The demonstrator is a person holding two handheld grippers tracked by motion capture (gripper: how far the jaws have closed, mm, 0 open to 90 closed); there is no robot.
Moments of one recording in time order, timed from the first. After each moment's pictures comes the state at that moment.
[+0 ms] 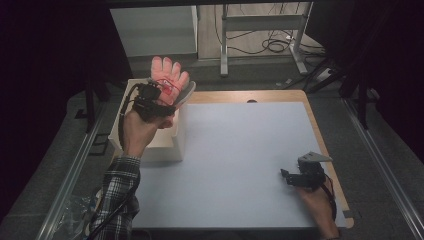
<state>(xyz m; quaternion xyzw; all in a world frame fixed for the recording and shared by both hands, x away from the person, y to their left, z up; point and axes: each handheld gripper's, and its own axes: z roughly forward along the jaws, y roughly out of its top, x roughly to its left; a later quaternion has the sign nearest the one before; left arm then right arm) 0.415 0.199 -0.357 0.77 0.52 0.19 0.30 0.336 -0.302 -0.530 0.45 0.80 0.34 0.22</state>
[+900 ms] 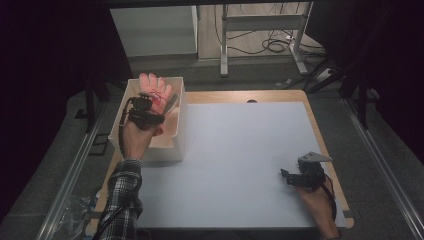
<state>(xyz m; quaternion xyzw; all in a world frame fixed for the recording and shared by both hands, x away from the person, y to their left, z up) 0.443 0.229 -0.436 0.74 0.59 0.18 0.26 0.336 -0.302 -0.530 0.45 0.80 0.34 0.22</state>
